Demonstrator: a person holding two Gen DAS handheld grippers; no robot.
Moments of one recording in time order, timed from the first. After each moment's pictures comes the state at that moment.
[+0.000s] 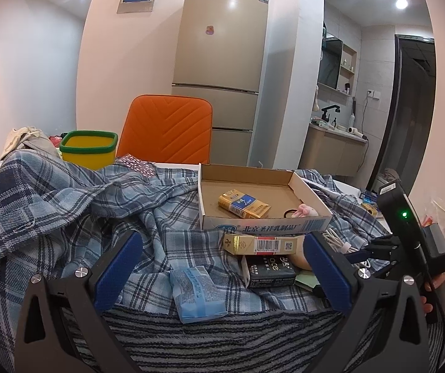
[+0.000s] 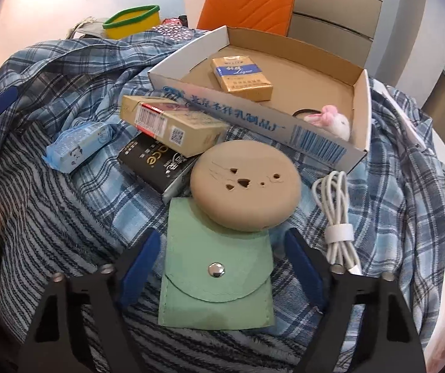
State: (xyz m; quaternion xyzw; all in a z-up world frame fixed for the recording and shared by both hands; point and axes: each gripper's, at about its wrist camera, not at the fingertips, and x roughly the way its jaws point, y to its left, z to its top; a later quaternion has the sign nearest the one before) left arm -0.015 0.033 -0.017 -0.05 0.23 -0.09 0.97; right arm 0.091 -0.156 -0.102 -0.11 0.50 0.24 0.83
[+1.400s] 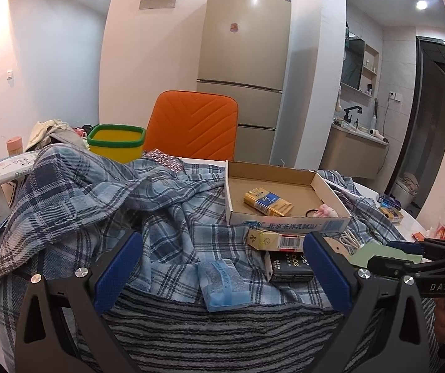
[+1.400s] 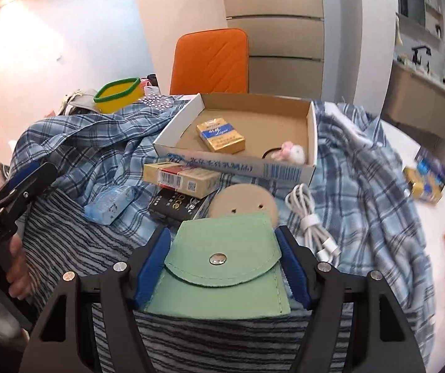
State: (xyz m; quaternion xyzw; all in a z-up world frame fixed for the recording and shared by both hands) left arm -0.023 0.045 -0.011 -0.06 0.24 -0.04 0.97; right arm 0.033 -0.179 -0.041 0.00 0.40 0.17 0.90
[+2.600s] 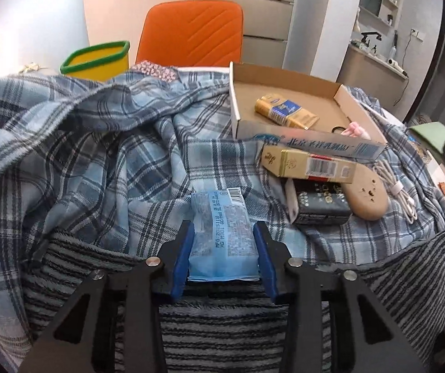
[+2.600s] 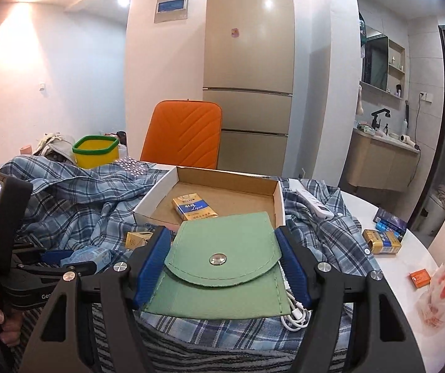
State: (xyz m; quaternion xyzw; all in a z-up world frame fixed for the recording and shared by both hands) left arm 0.031 0.033 -0.064 -0.02 0.44 -0.03 0.90; right arm 0.015 -0.155 -0.011 -0.05 0.23 0.08 0.97
